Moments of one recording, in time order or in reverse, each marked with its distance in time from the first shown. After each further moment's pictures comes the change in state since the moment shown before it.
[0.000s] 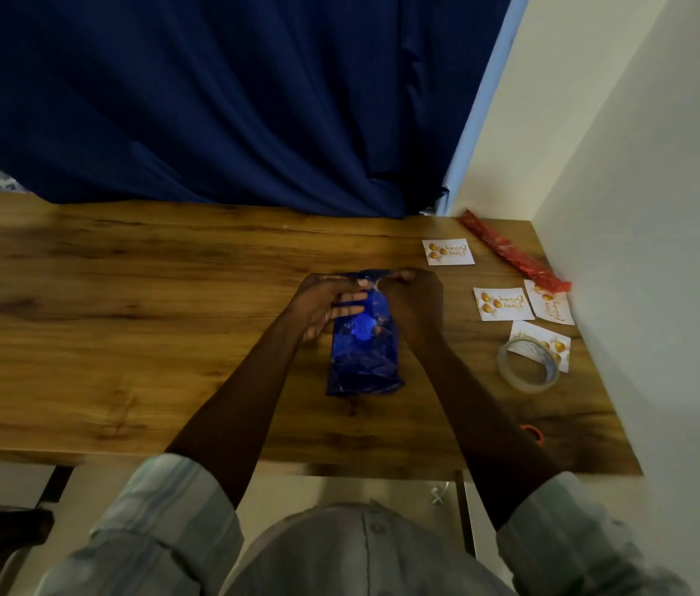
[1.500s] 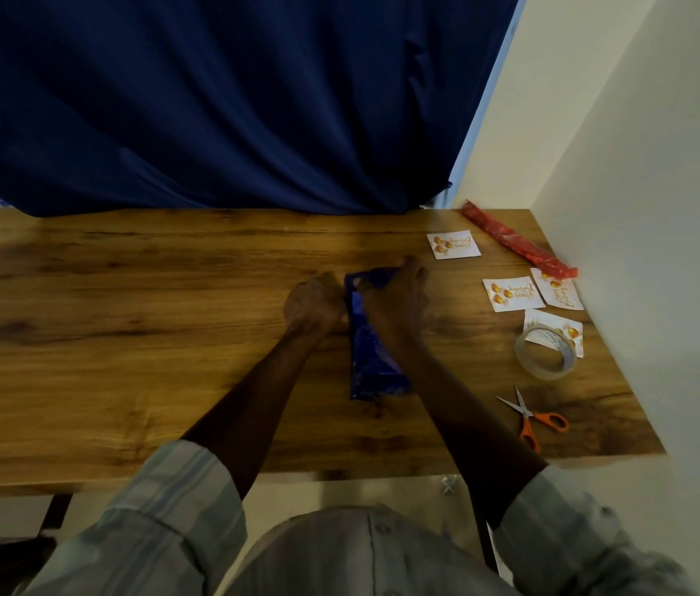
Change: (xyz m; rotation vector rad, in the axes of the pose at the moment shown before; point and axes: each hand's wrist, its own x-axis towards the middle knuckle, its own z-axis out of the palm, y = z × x) left_hand 0.018 -0.020 -0.041 0.937 0.401 0.085; right_hand -0.015 -0.011 0.059 -0.116 0.157 0.008
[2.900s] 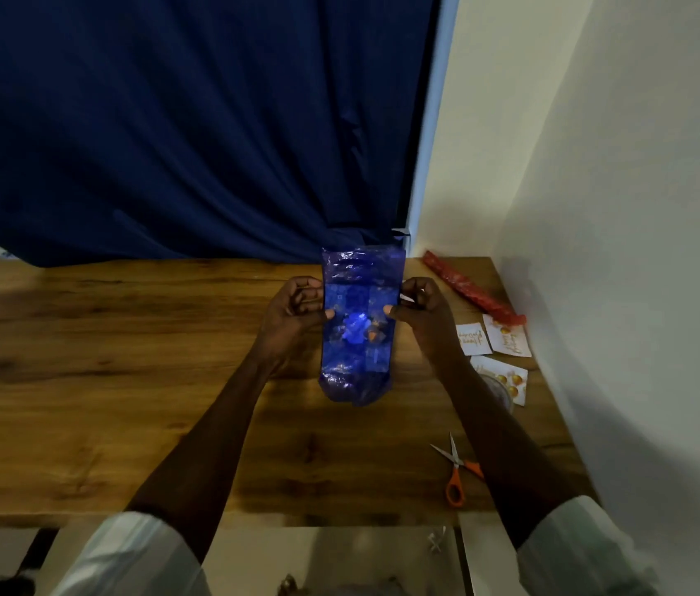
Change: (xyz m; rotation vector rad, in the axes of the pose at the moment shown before) left_hand -0.038 0.086 -0.001 -0.854 -0.165 0.353; right_hand 0.091 0.066 -0.134 0.646 -0.312 -0.144
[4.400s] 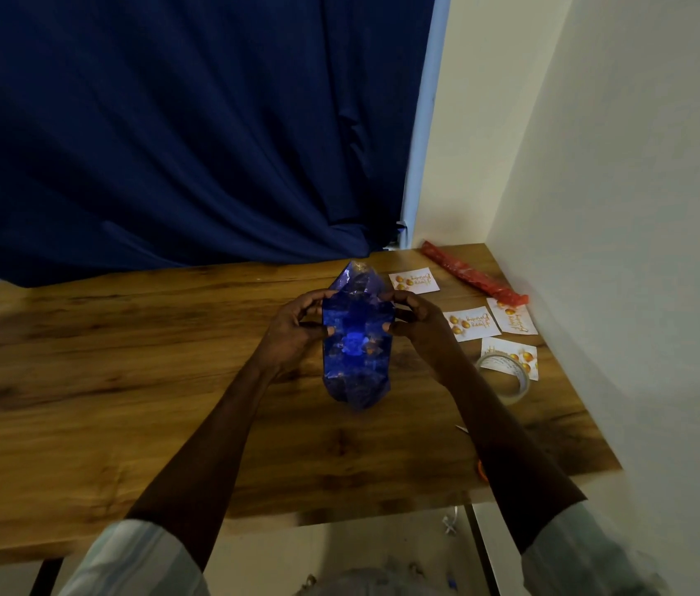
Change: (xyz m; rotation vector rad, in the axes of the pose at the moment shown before) left_hand -0.009 -0.004 -0.045 0.180 -0.230 -0.030; right_hand -0.039 -0.002 0.039 -0.016 -0.126 0.107
